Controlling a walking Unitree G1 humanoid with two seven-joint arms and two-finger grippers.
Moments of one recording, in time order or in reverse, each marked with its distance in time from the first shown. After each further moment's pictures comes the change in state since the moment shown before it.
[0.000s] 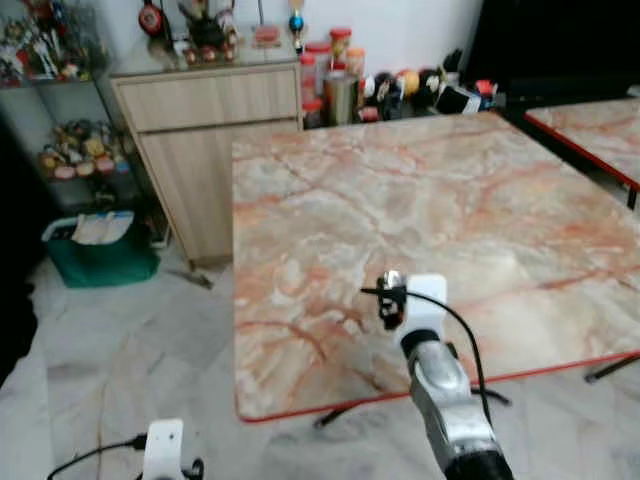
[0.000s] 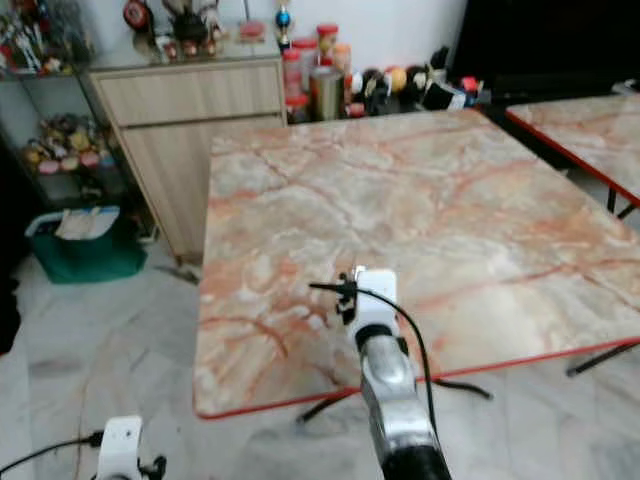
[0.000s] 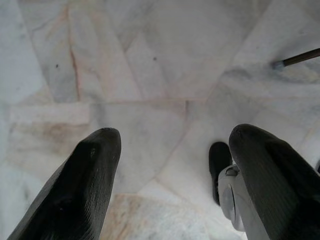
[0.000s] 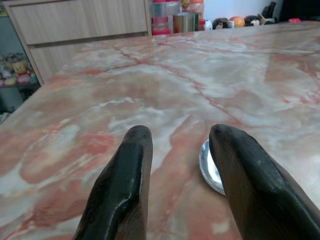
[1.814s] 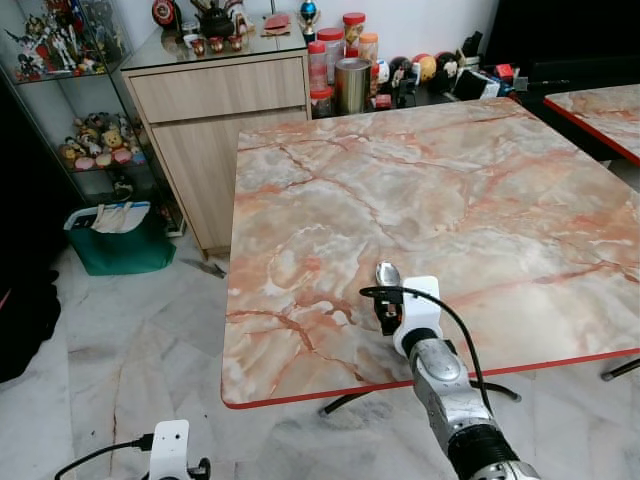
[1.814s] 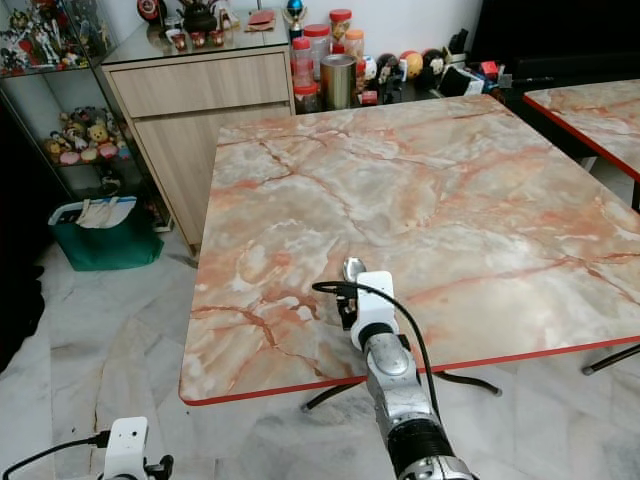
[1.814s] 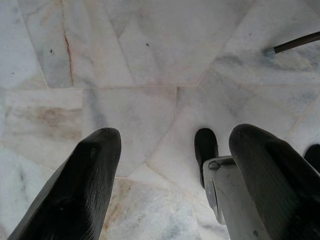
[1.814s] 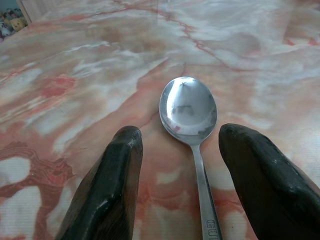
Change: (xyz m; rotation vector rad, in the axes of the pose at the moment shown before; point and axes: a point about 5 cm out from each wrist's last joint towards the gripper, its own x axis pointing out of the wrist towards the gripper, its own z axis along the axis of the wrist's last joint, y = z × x) left arm 0.000 -0.009 0.000 -0.005 0.003 -0.029; right arm 0.014 -0.008 -0.027 -0.026 0.133 0.038
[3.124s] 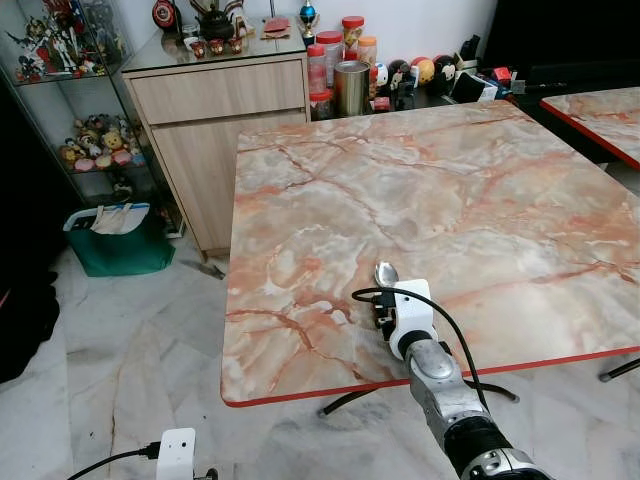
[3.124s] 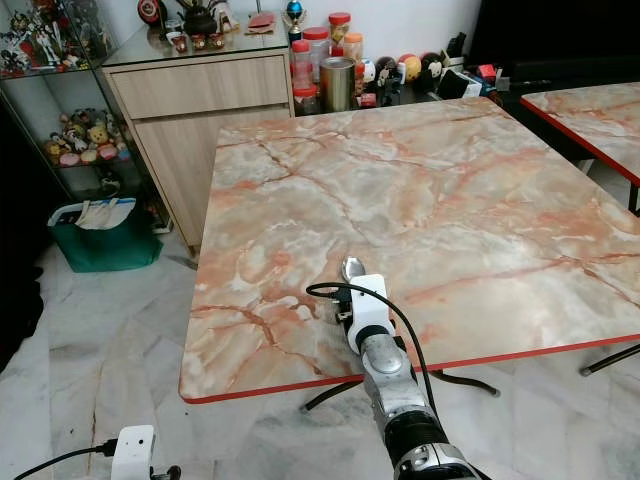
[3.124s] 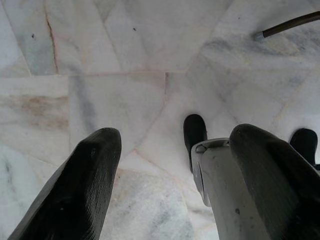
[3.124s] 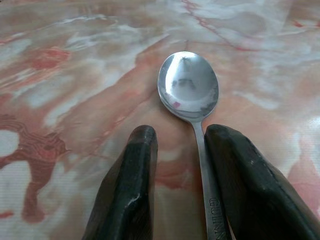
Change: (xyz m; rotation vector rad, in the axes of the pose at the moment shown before) left arm -0.002 -0.007 -0.011 -0.006 0.055 -0.041; right arm 0.005 0.005 -0.008 -0.043 0.079 -0.007
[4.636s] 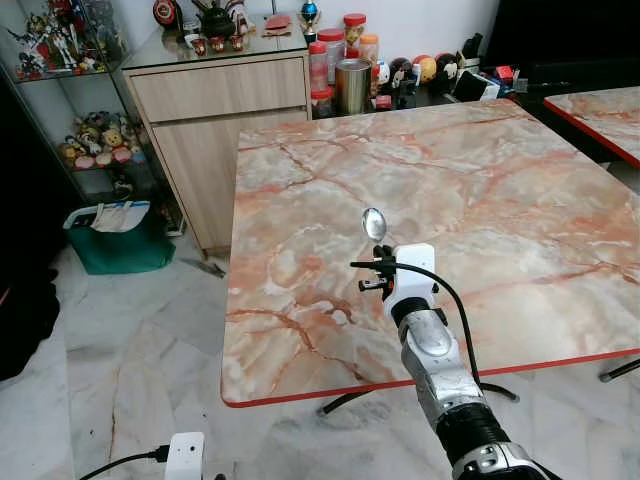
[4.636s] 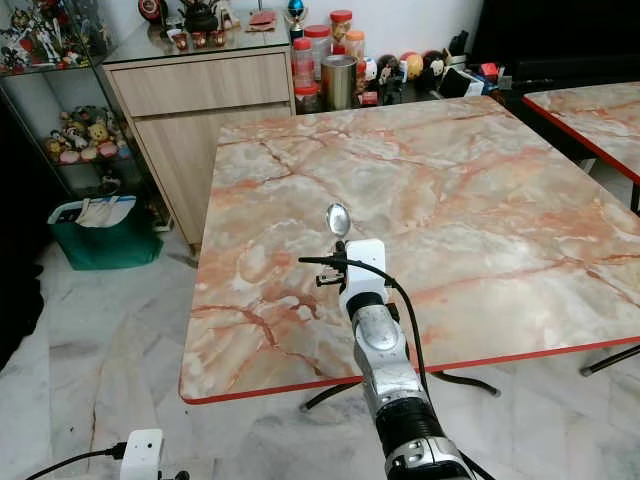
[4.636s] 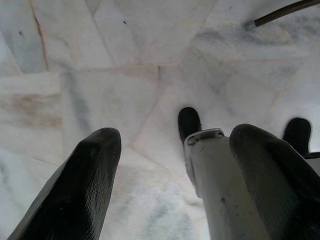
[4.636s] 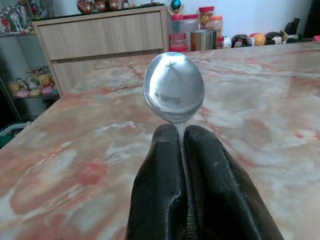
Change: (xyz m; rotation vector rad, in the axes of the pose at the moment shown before) left arm 0.000 -0.010 -0.004 0.047 0.015 -0.021; right arm -0.001 0.011 0.061 0.045 -0.301 0.044
